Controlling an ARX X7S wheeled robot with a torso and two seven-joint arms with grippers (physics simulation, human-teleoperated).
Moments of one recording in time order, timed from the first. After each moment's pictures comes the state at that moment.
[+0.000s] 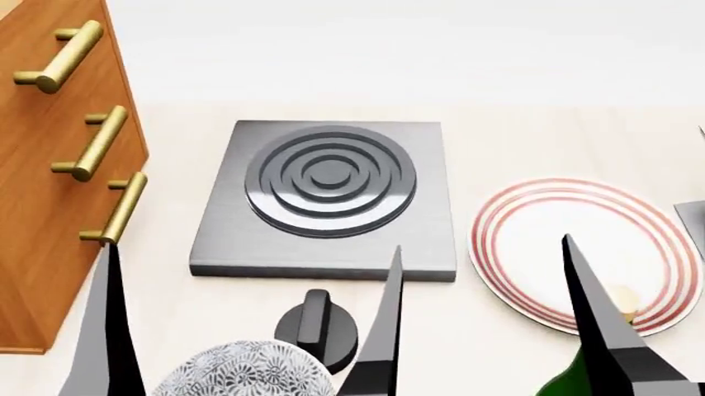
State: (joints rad) left arm -0.02 0.00 0.23 1.05 0.21 -0.45 0.08; right arm 0.30 0.75 -0.57 -1.02 0.45 0.41 0.90
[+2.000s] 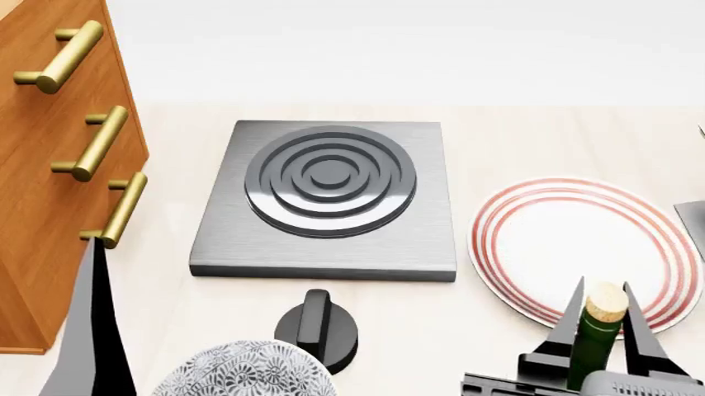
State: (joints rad) left arm -0.03 0.00 0.20 1.05 0.18 -0.46 0.07; right arm 0.16 0.75 -0.44 -0.49 0.49 0.12 0.83
